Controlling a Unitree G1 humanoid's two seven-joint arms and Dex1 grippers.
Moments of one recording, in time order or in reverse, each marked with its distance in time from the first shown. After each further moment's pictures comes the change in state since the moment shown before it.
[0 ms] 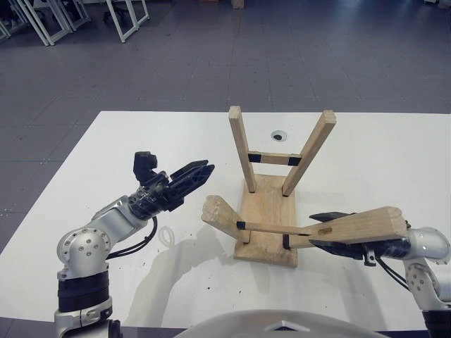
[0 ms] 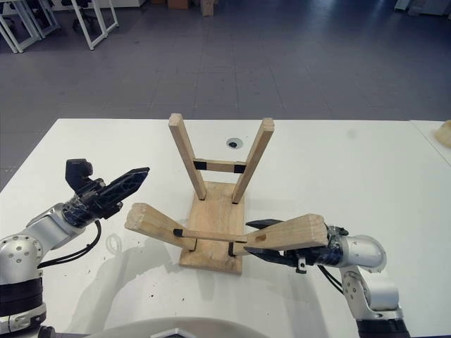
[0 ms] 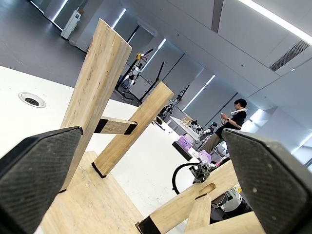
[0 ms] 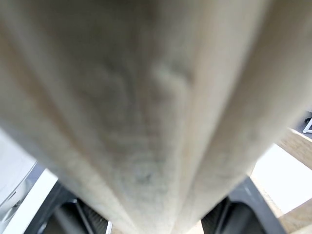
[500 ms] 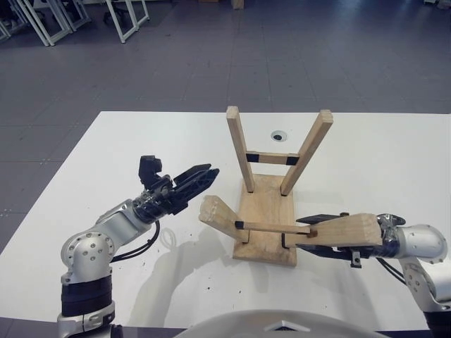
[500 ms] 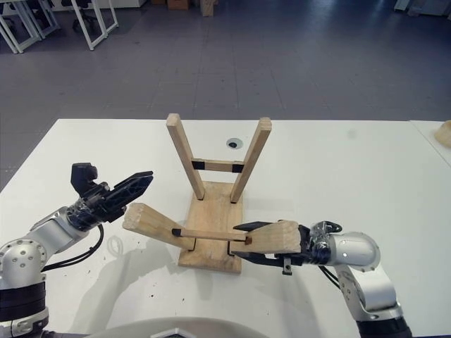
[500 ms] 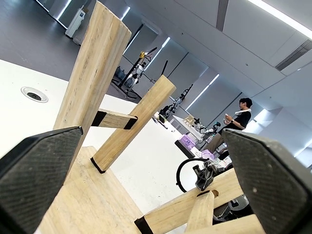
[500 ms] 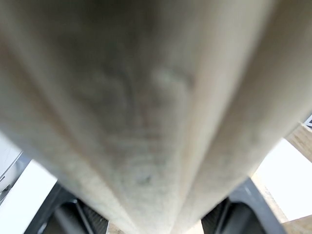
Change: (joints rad) left arm 0.036 -0.024 -0.013 -0.036 0.008 -0.010 0.037; right arm -0.014 -0.067 0.089 -0.119 -0.135 0.031 -0.128
